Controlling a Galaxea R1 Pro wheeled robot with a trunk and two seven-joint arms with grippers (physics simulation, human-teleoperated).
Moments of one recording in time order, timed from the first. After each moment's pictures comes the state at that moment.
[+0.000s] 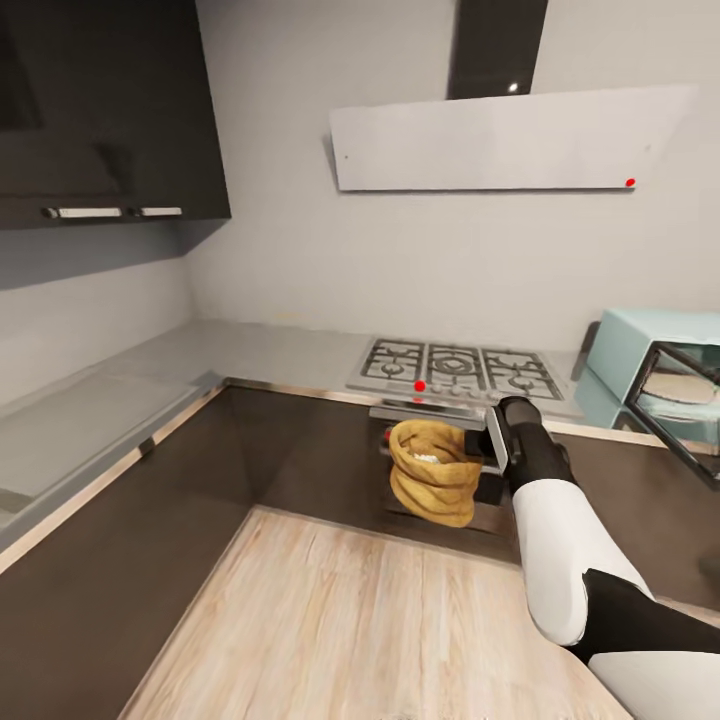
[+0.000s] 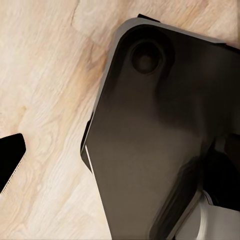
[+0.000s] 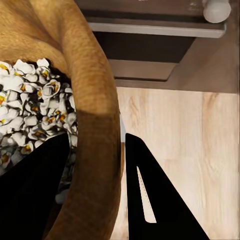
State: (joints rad) left arm 0.00 -0.02 0.02 -0.06 0.30 -0.12 0.11; right arm -1.05 0.11 -0.36 -0.76 0.32 1.05 -0.04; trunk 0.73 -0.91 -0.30
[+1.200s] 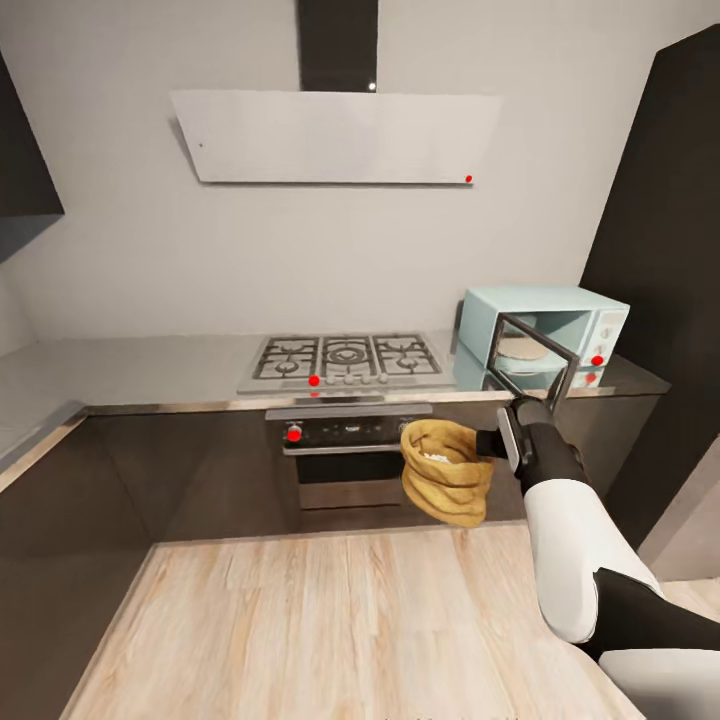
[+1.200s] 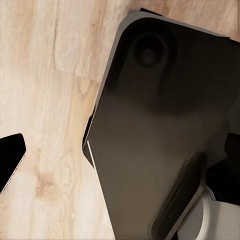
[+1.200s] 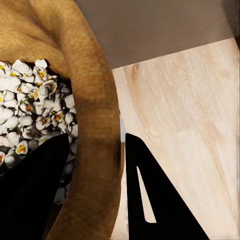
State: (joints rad) left arm 0.00 -0.02 0.02 -0.06 0.30 -0.12 0.11; right arm -1.05 0.07 -0.36 -0.76 0.32 1.05 -0.04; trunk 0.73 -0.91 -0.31
